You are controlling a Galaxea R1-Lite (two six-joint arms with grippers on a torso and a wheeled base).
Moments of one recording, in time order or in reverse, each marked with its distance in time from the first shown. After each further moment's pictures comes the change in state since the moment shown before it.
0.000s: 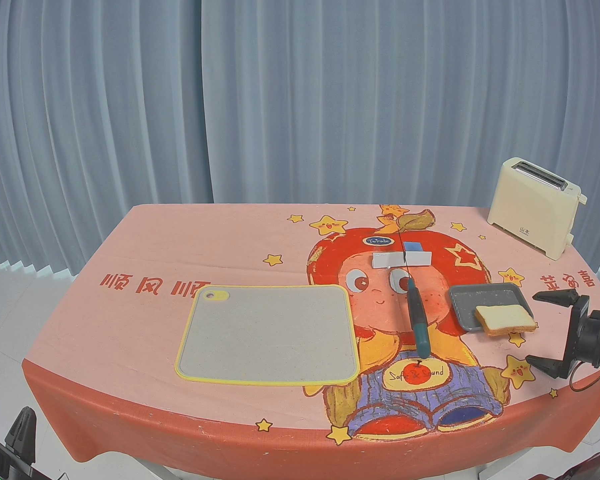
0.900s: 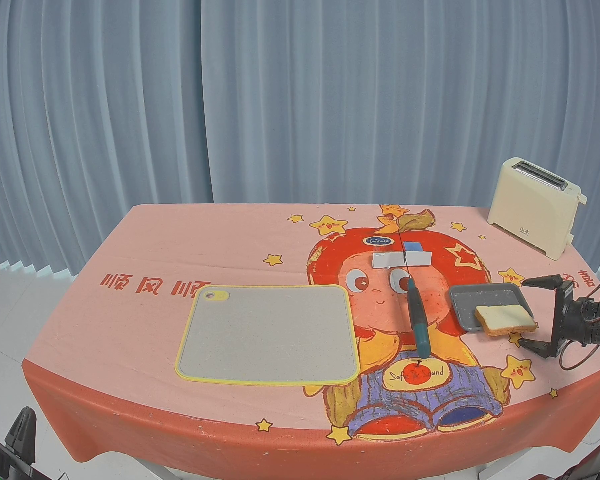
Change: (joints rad) left arm 0.000 0.000 0.000 0.000 0.000 0.000; right arm -0.041 0.270 -0.123 -0.083 0.008 0.001
